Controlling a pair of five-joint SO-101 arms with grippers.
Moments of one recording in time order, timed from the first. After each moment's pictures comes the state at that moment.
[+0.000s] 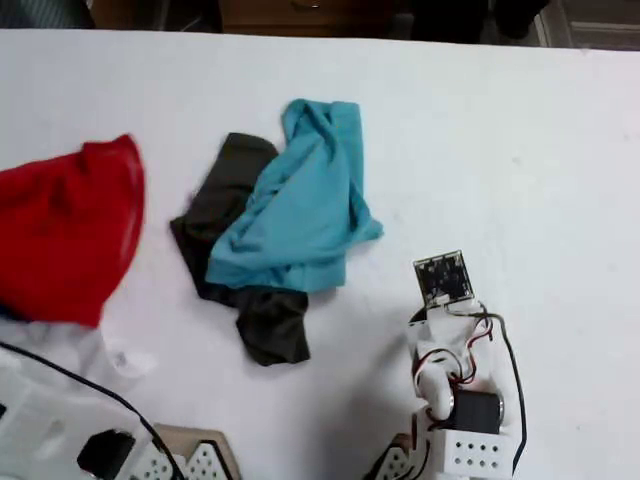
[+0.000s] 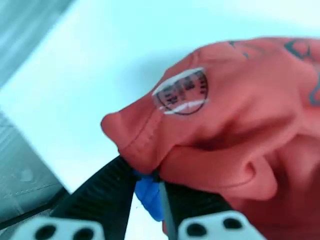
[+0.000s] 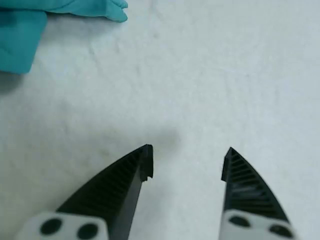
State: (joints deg) left arm -74.3 8.9 -44.3 99.3 -19.4; right arm 1.8 -102.2 96.4 62.8 21.8
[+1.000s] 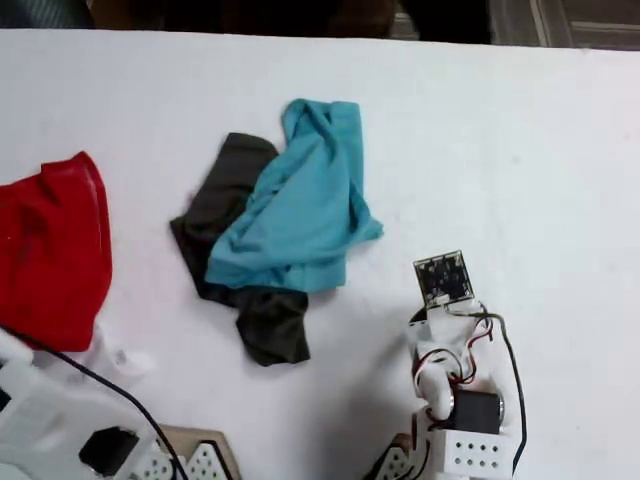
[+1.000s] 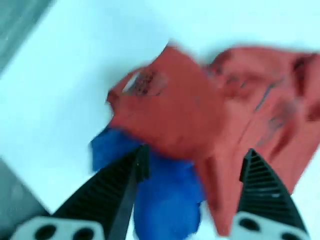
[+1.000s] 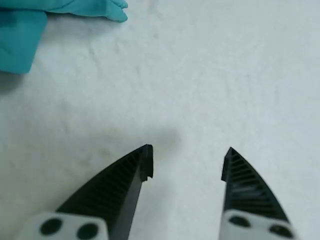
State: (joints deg) left arm -63.1 11.9 -47.8 101.4 -16.4; right arm 1.8 -102.2 96.4 62.8 21.8
